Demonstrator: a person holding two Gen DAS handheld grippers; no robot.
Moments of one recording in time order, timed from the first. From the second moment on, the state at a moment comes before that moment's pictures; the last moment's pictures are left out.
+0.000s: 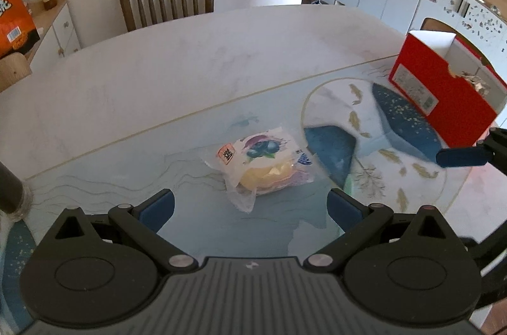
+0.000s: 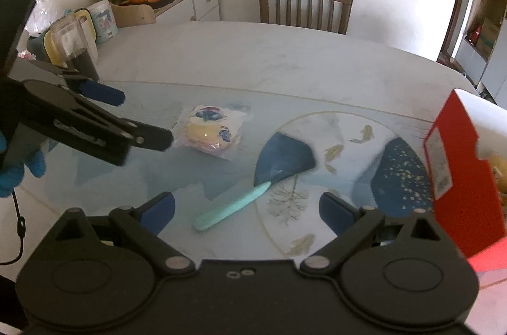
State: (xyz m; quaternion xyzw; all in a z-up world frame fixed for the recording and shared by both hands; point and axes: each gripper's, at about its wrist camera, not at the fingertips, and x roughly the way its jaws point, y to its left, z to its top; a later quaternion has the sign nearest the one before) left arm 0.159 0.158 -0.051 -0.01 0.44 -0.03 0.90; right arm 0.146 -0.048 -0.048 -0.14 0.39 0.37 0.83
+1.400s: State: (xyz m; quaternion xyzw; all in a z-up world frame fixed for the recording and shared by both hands) left arm 0.208 0.150 -0.117 0.02 0.42 -0.05 0.91; right arm 0.168 -0.008 -0.117 -0.17 0.43 0.35 0.82
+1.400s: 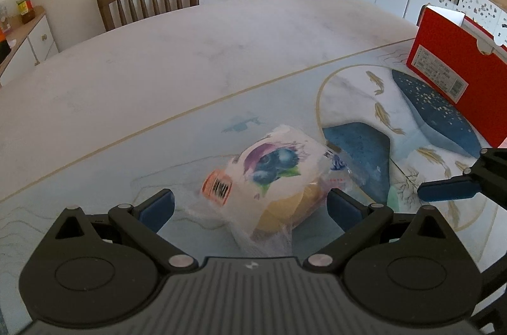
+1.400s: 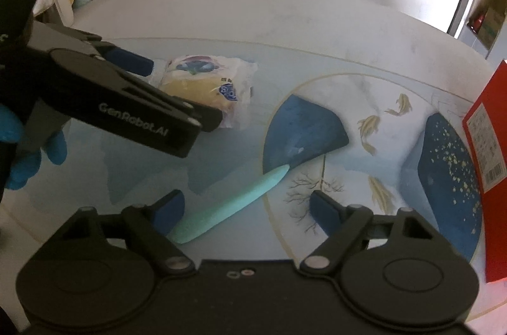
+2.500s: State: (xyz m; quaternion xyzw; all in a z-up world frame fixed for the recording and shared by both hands) left arm 0.194 0.122 -0.101 0.06 0.39 -0.02 0.92; right arm 0.166 -0.025 -0.104 -0.18 0.41 0.35 0.82
